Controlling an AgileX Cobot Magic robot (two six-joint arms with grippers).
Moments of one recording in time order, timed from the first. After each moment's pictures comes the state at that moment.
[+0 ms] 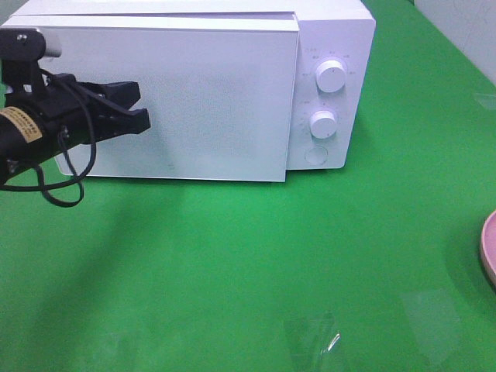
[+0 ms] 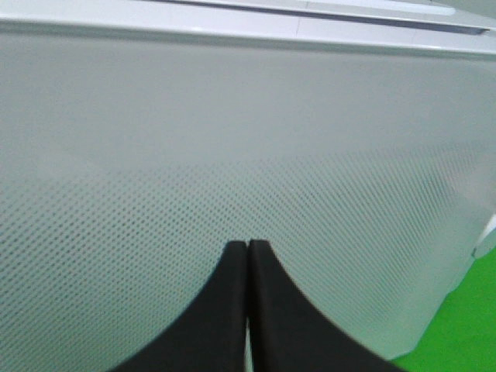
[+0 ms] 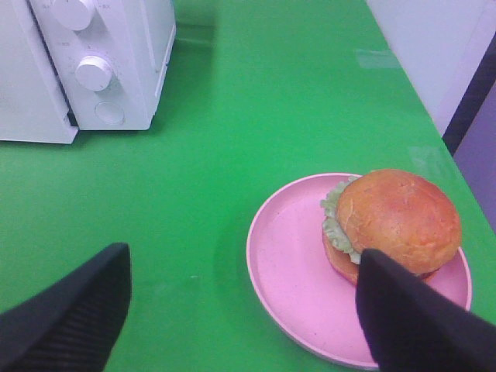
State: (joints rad) left arm -0.40 1.76 -0.65 0.16 -0.87 -0.24; right arm 0.02 0.00 -0.49 -0.07 0.97 0.04
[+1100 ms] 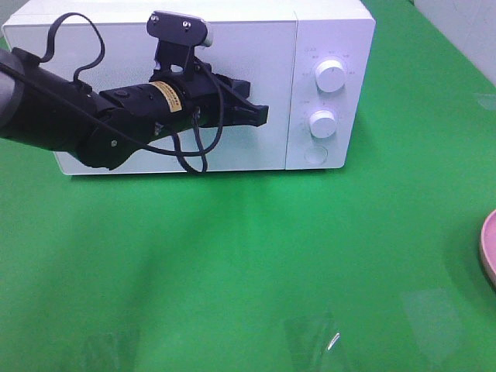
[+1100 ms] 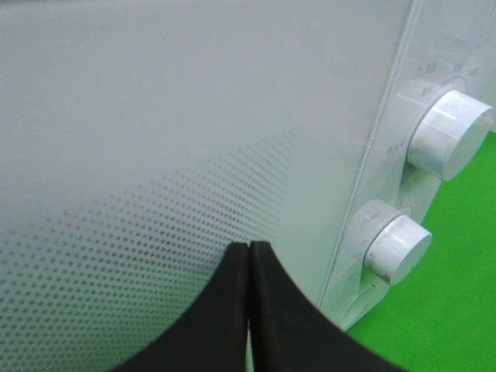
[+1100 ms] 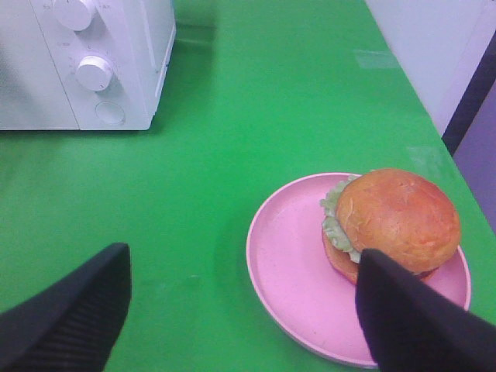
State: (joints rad) left arm -0.60 2.03 -1.11 0.10 -0.58 -0.14; right arm 0.02 0.00 -0.49 -0.07 0.97 0.04
